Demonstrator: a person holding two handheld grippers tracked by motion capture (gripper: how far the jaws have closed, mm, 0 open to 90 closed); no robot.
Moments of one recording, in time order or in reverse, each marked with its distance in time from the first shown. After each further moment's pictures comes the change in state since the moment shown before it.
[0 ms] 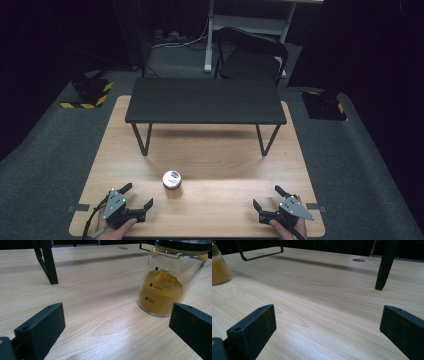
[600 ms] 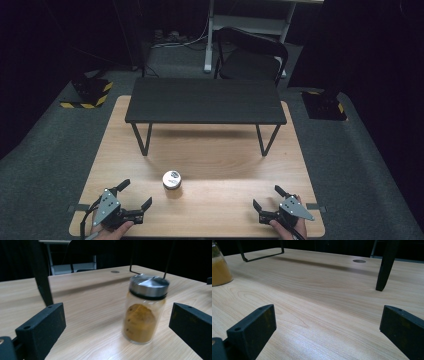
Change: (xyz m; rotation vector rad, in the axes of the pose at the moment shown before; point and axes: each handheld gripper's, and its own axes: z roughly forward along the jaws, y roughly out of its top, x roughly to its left) left arm -0.018 0.025 -0.020 -0.122 -0.025 0.041; right arm 0.000 -0.001 0.000 -0.007 0.003 0.000
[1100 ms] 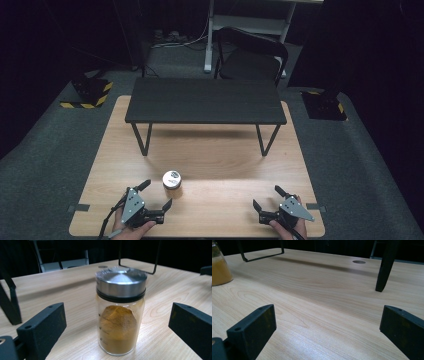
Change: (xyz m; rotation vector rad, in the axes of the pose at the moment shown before) left arm -0.031 -0.003 0.043 0.051 -0.036 0.046; right arm 0.001 -0.001 0.000 -0.005 -0.003 -0.009
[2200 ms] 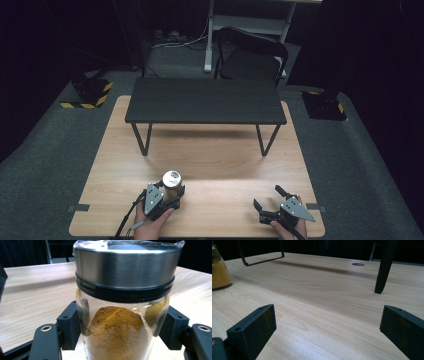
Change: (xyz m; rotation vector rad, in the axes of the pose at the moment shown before) left arm -0.031 -0.005 0.045 -0.004 0.087 -0.050; right arm -0.001 -0.004 -0.001 -0.024 0.000 0.019
